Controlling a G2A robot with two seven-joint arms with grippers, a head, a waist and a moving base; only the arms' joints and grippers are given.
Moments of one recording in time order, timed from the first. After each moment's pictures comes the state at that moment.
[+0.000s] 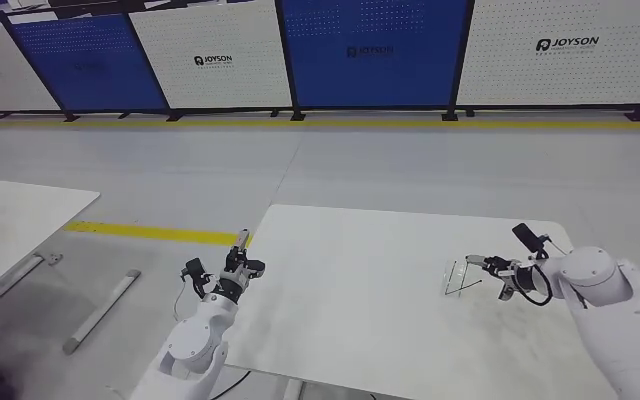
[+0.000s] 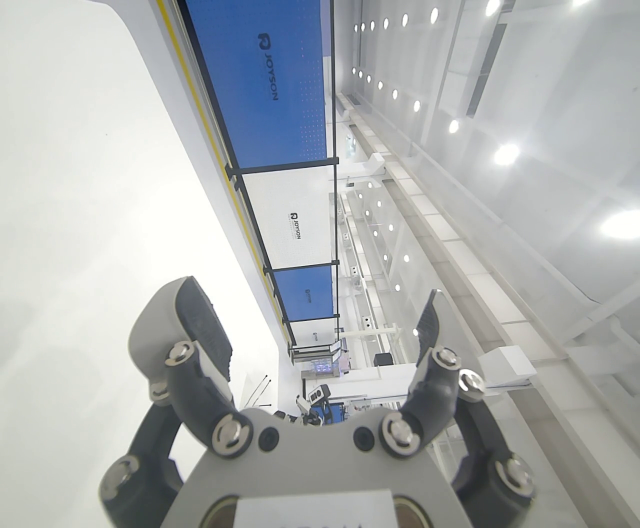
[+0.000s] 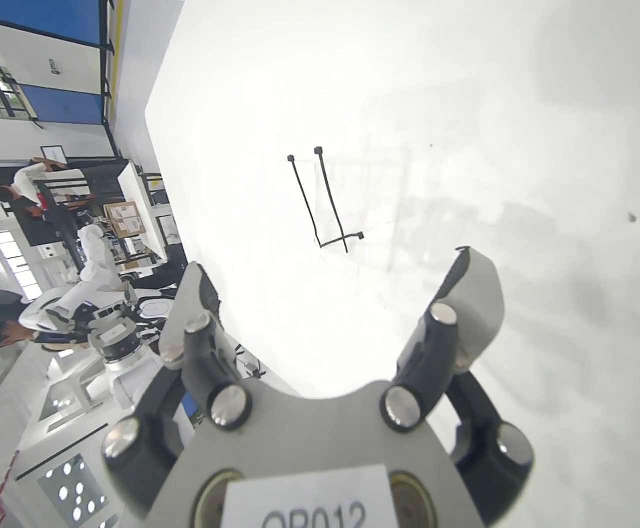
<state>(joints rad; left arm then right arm) 1.73 -1.15 -1.60 -1.80 -0.42 0.00 0.00 -0.78 -1.12 1.13 -1.00 -0.27 0.29 1.09</state>
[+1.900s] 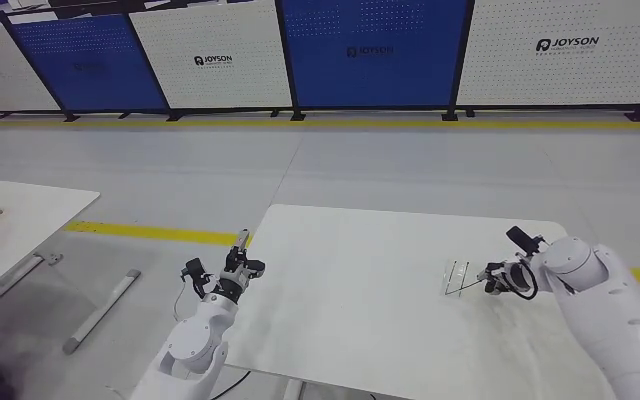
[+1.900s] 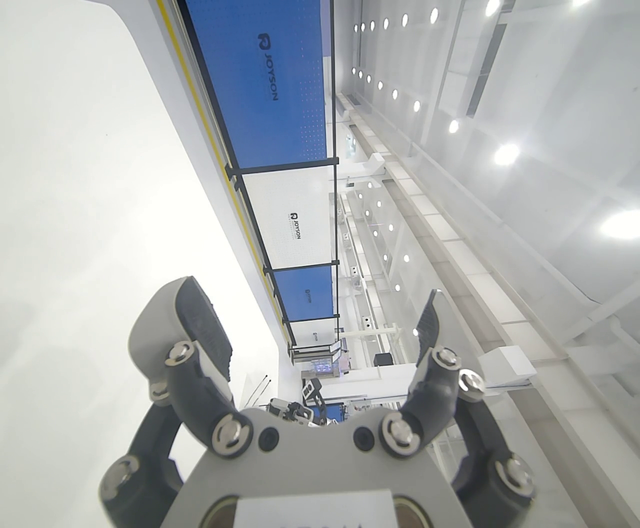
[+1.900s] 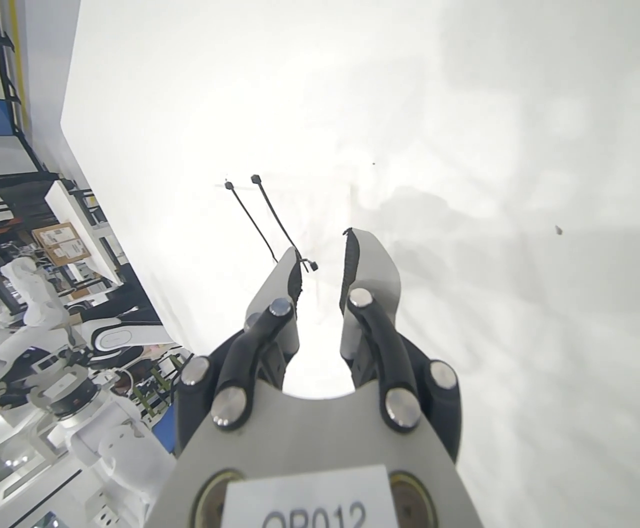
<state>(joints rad) 1.73 -1.15 -1.60 -1.80 -0.42 0.00 0.00 -0.66 -1.16 1.01 -0.82 -0.36 0.34 1.13</state>
